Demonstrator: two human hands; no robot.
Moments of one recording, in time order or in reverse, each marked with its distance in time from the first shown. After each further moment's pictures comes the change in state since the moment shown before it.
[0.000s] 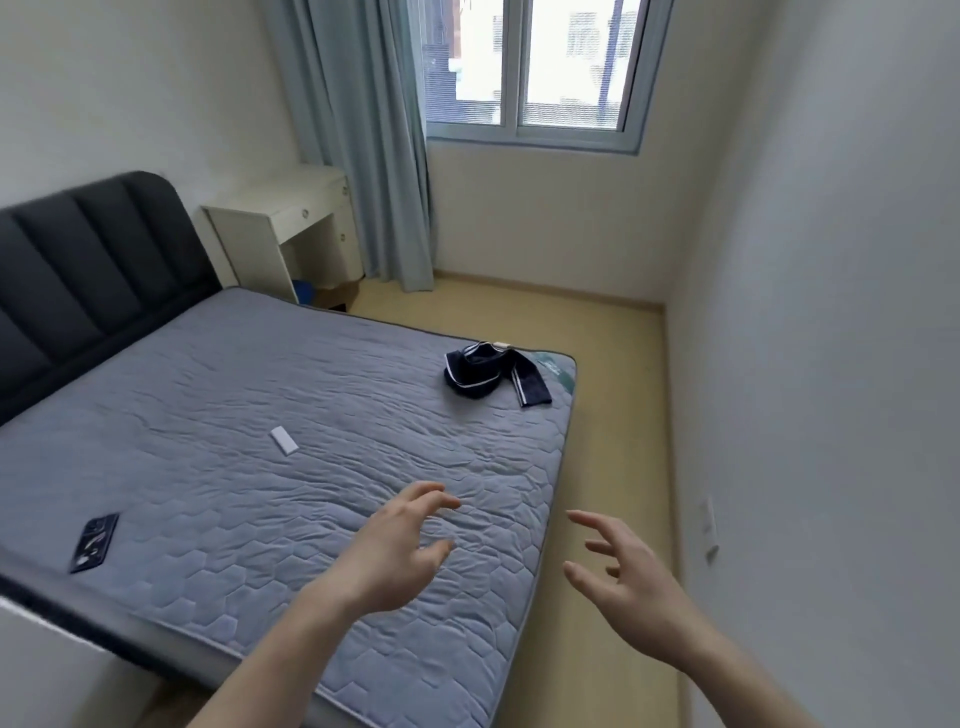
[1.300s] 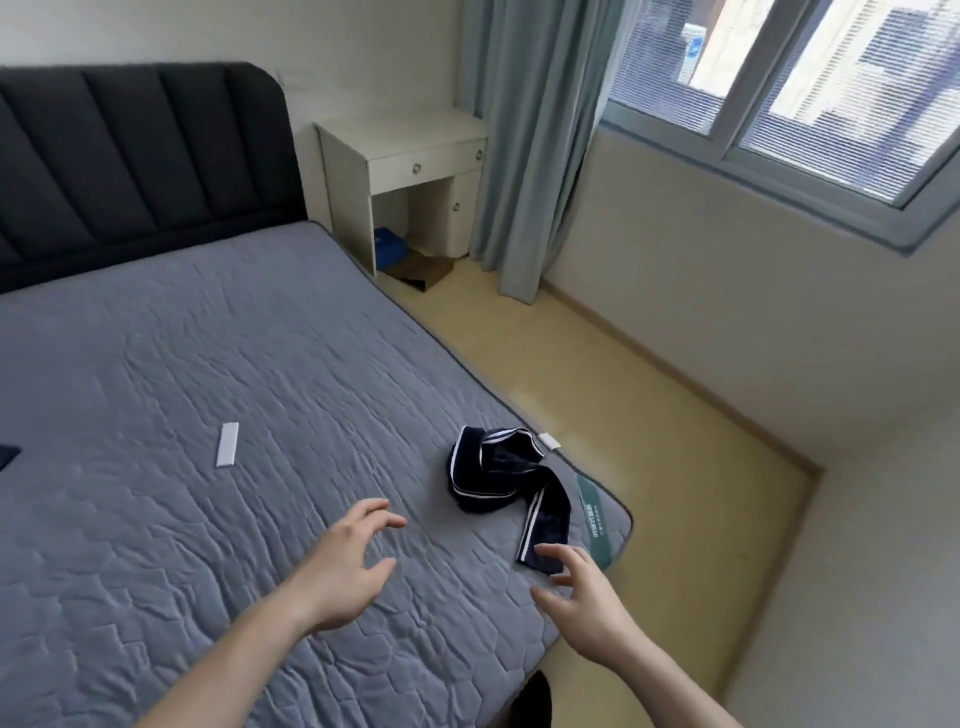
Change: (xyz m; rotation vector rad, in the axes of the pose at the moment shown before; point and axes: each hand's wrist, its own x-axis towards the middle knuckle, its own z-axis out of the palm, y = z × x) left_hand 0.569 -0.089 -0.021 -0.227 0.210 -0.500; right_hand 0.722 0.101 -0.158 -0.225 -0.474 -0.042
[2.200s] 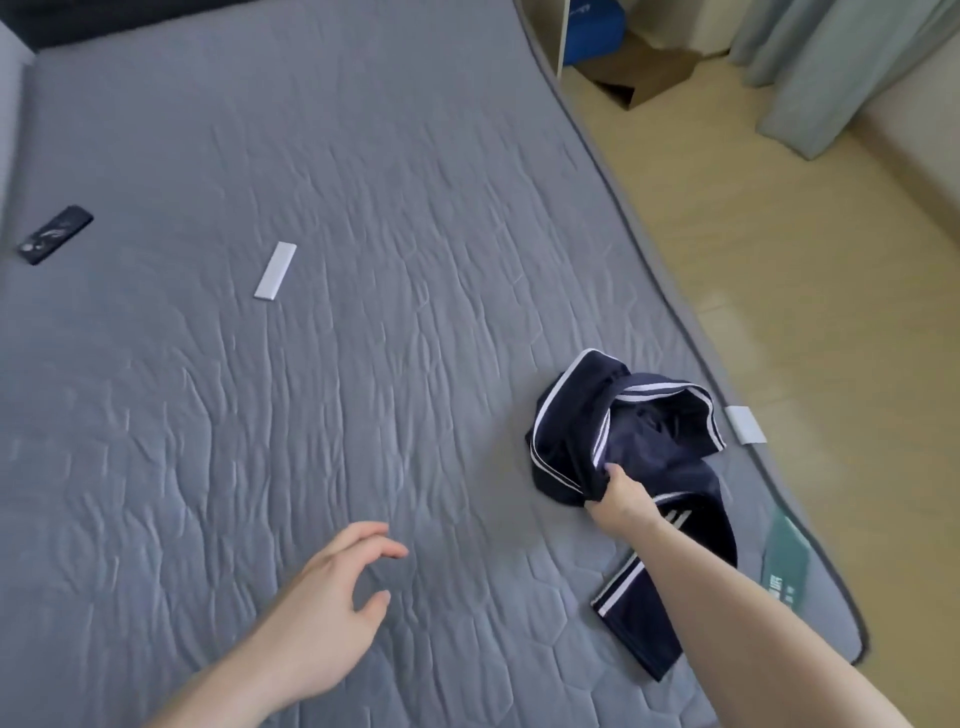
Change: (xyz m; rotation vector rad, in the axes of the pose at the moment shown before) left_hand 0.235 -0.119 0.223 -0.124 0.024 -0.655; right_hand 0.567 0.238 0.138 -0.494 -0.401 0.117
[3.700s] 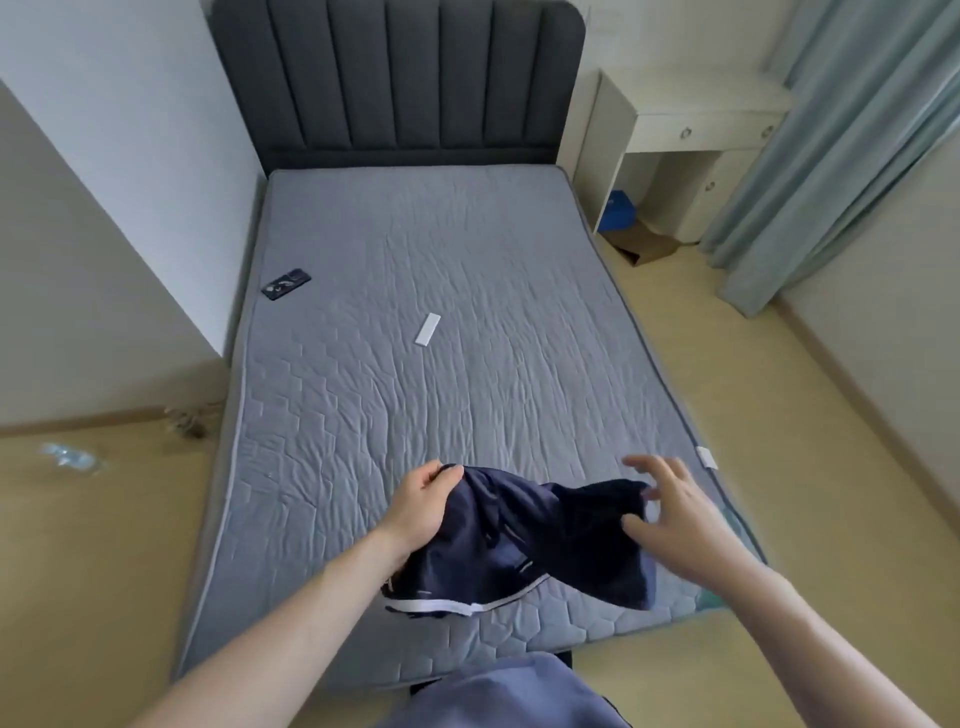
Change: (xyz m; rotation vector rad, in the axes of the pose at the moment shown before) left_hand -0.365 -0.095 -0.157 -0.941 0.301 0.069; right_hand -0.647 -0.196 -0.044 -0.124 0.264 -0.454
